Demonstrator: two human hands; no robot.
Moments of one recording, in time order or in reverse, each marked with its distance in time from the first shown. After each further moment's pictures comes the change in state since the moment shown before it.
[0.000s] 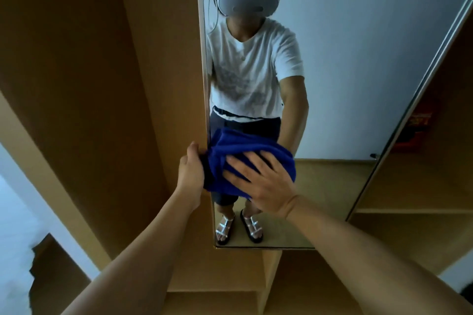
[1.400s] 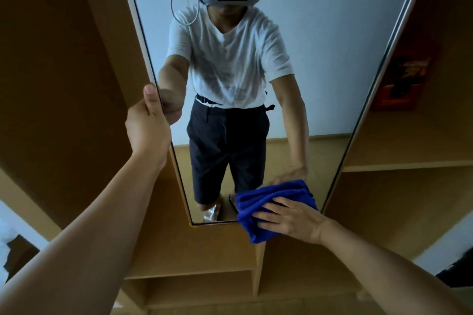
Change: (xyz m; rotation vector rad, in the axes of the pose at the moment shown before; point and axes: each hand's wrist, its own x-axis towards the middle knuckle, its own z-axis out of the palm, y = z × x) left_hand -0.001 -0.019 0.025 0.244 0.346 0.503; right_hand -0.230 -0.030 0.049 0.028 -0.530 -0.400
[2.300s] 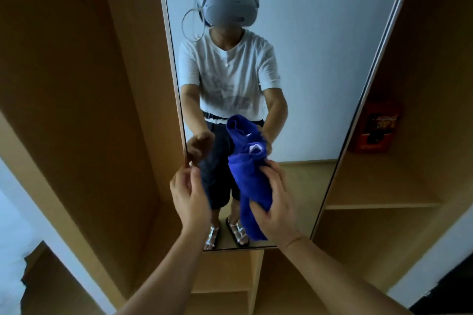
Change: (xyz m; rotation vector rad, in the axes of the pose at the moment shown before) left_hand -0.077 0.047 -0.022 -0.180 -0.034 -0.170; right_hand 0.072 0.069 -0.213 1.054 0.804 1.018
